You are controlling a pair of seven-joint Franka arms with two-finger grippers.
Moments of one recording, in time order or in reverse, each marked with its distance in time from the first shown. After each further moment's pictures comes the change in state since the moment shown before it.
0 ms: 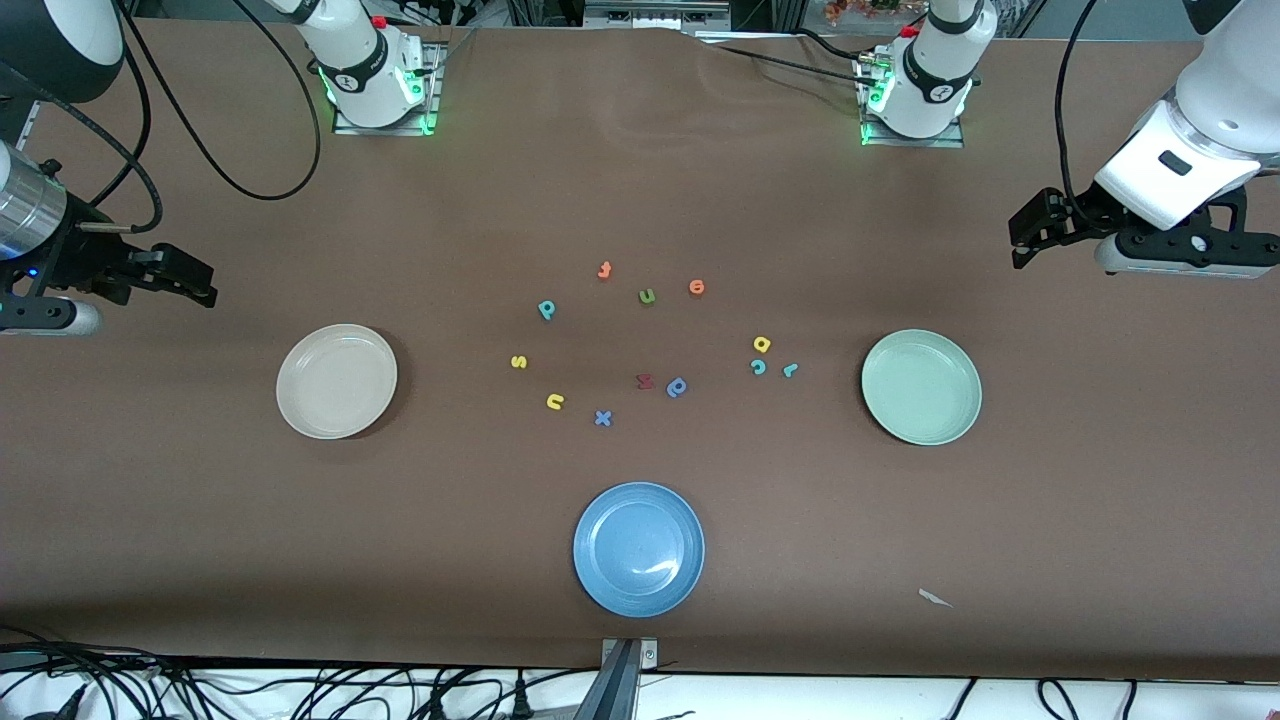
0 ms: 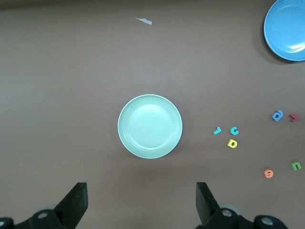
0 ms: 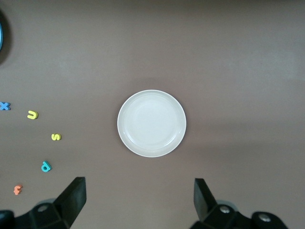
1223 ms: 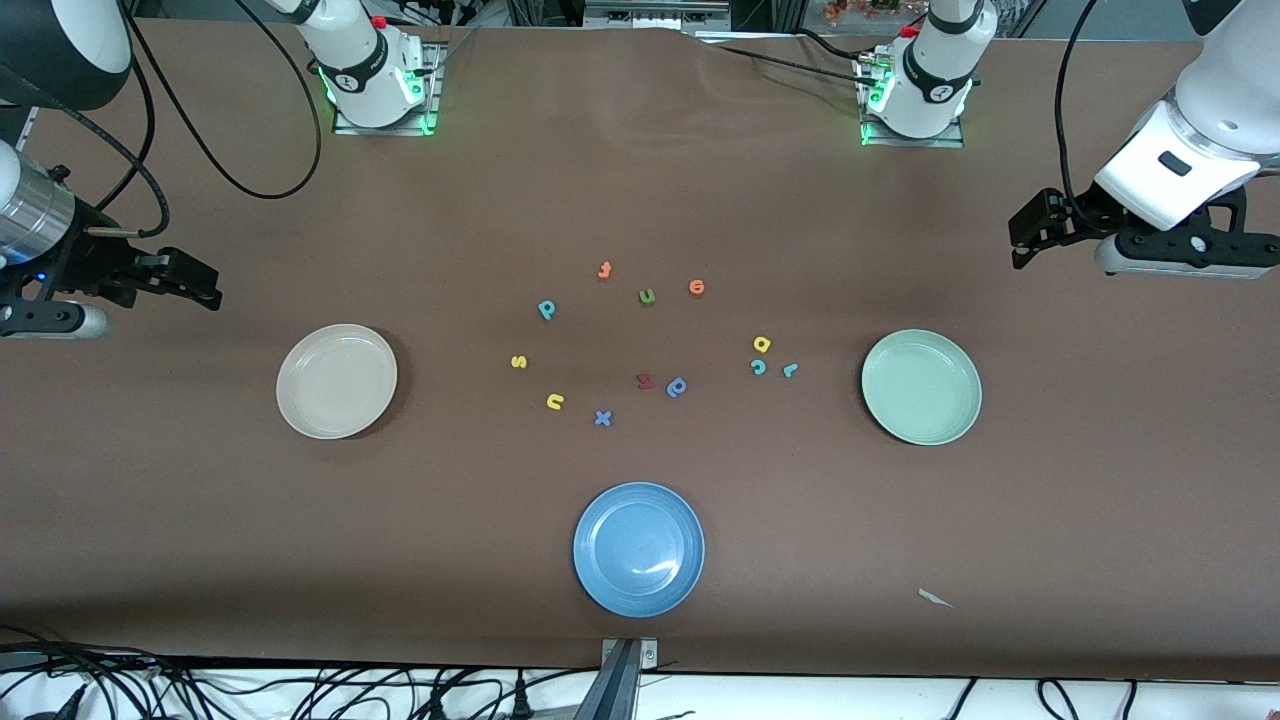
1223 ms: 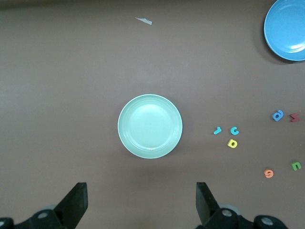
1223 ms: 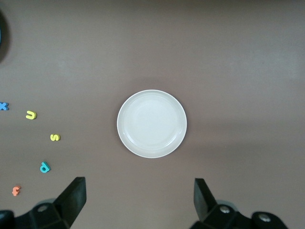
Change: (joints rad) left arm 0.000 0.000 0.000 0.000 0.000 -0.001 0.000; right arm 0.000 -0.002 0.000 -0.021 0.000 0.018 0.000
